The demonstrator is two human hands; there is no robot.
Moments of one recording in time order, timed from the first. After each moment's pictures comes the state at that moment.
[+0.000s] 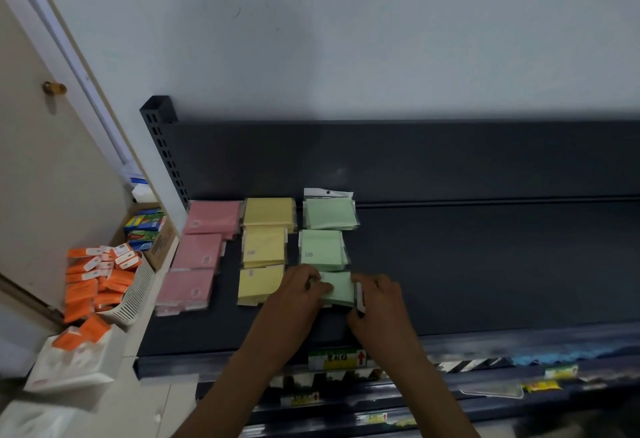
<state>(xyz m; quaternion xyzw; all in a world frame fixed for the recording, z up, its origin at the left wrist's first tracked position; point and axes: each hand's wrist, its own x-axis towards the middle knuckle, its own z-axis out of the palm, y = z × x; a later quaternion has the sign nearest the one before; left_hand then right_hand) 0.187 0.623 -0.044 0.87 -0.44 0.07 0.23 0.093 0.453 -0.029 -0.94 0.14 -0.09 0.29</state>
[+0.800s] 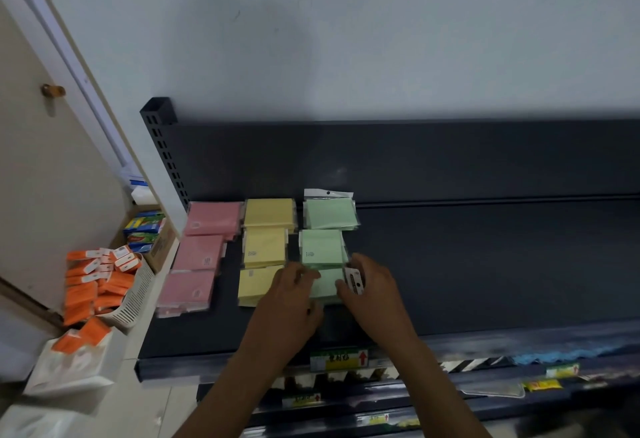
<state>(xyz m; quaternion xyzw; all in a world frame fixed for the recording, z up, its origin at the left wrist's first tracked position) 0.172 0.630 -0.025 0.89 -0.34 0.05 0.29 0.119 0.453 -0.011 -0.89 0.13 -0.12 0.41</state>
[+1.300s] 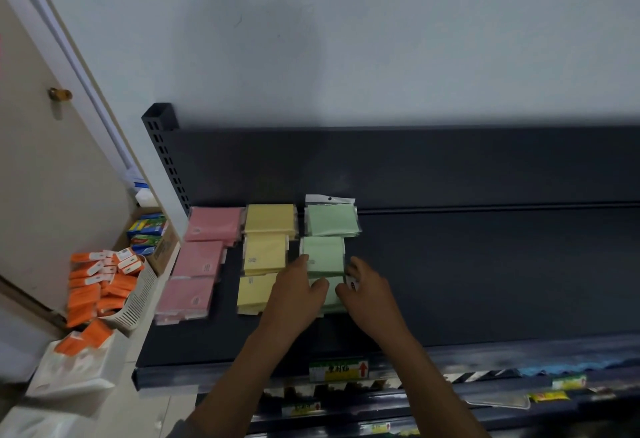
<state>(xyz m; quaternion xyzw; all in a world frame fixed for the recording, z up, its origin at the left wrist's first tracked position) 0.199 0.598 -0.002 0.88 -0.15 -0.14 0.42 0.135 0.449 -0.010 -0.85 0.15 -0.05 0.50</state>
